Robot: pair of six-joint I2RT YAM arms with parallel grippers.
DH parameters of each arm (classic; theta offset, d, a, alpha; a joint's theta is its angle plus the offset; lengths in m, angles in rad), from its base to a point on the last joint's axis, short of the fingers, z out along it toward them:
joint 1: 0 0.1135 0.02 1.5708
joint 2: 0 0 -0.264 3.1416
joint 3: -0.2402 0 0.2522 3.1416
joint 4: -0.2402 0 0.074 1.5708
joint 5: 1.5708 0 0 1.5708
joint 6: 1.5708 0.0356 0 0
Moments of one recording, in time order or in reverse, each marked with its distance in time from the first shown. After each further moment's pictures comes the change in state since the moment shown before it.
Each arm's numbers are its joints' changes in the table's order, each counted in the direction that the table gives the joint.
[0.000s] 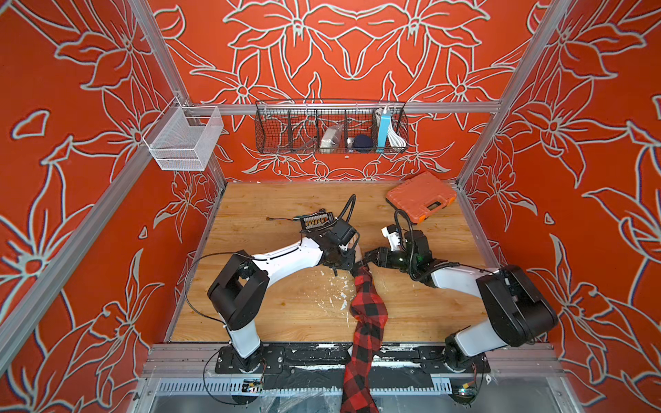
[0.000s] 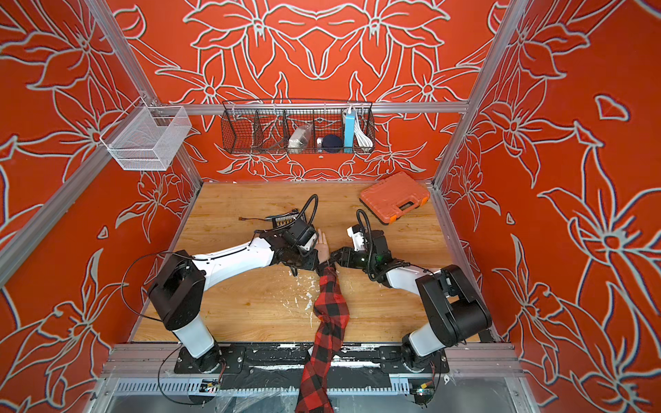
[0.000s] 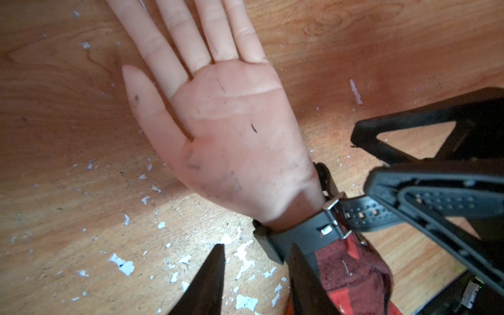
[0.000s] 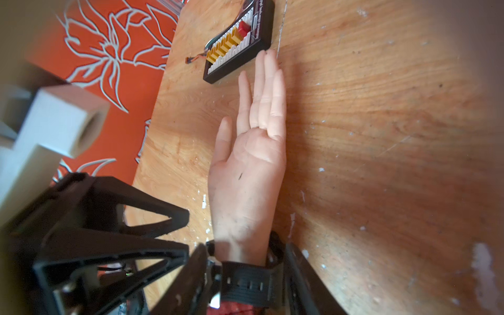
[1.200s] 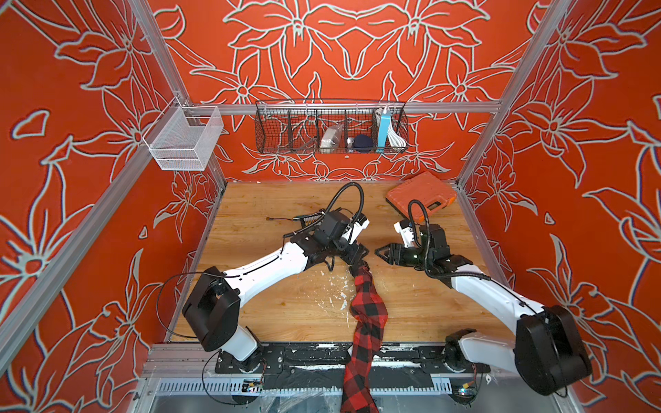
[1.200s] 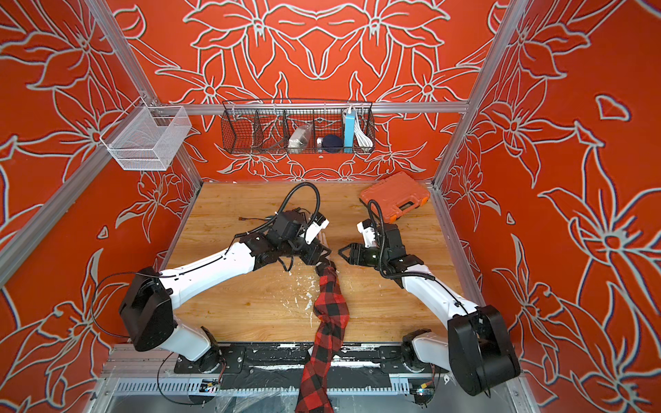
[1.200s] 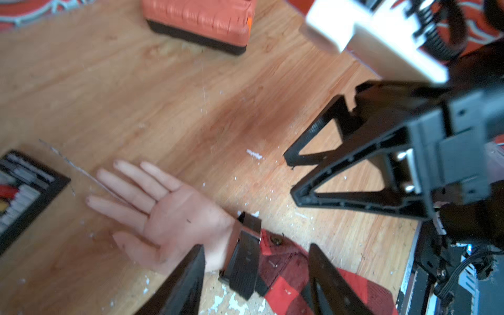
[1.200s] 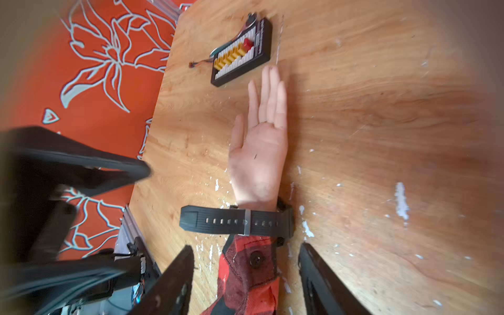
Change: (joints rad) left arm -0.003 0.168 -0.019 0.201 0.160 0.491; right arm -0.079 0.295 -0.078 -0.425 0.037 -0.093
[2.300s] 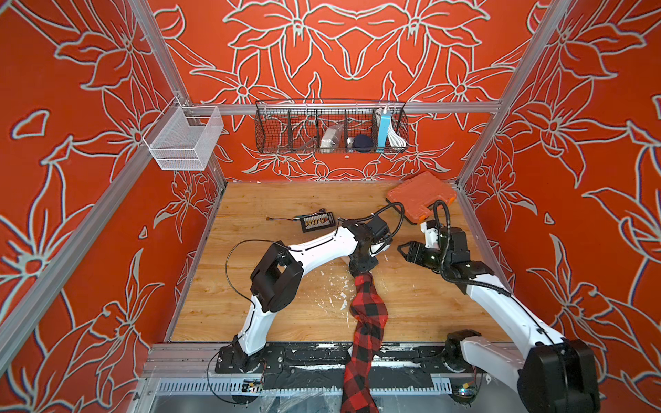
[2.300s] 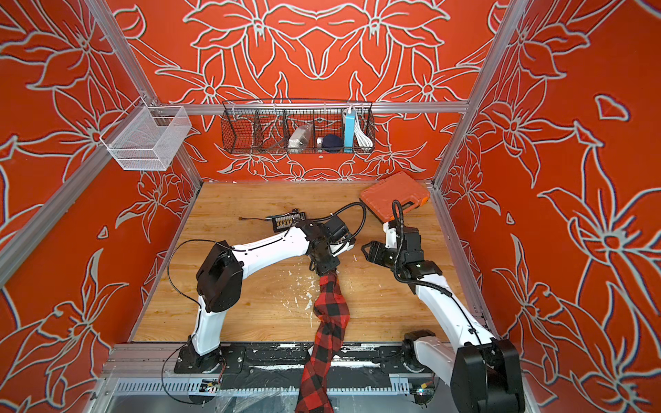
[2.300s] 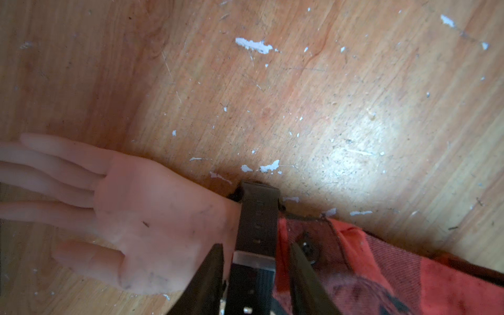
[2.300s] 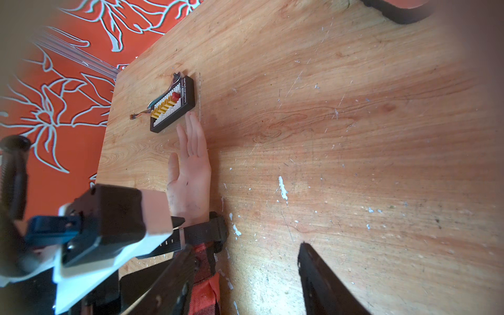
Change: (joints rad) left arm -0.130 -0.487 -0.479 -0.583 -0.245 0.200; right arm -0.147 0.149 0.019 -0.171 0.176 -0.013
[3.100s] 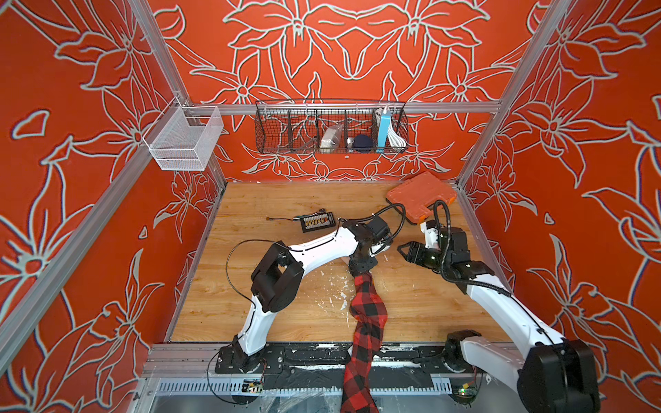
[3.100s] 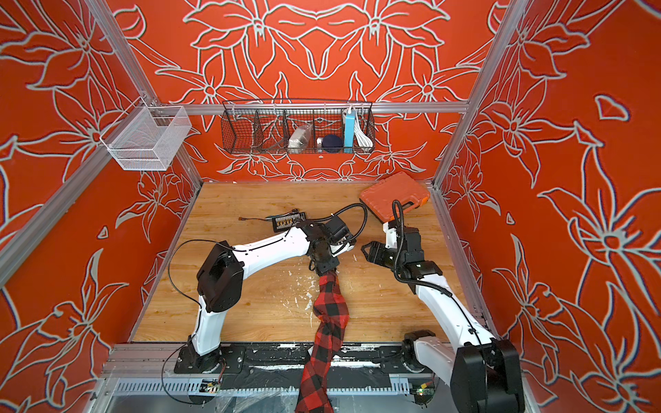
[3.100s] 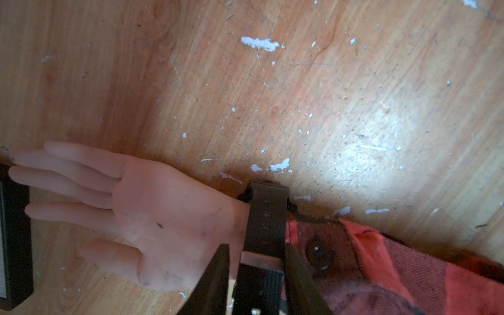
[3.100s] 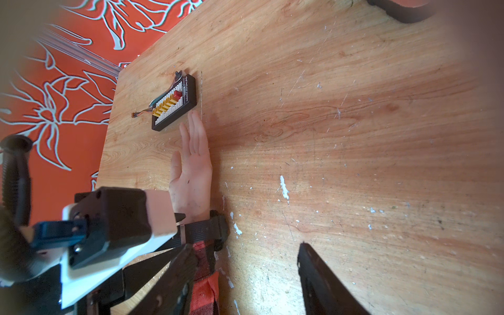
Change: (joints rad) left arm -0.001 -0.003 -0.003 0.000 -0.043 0.054; right arm -0.004 0.000 0.001 0.000 -0.012 -0.005
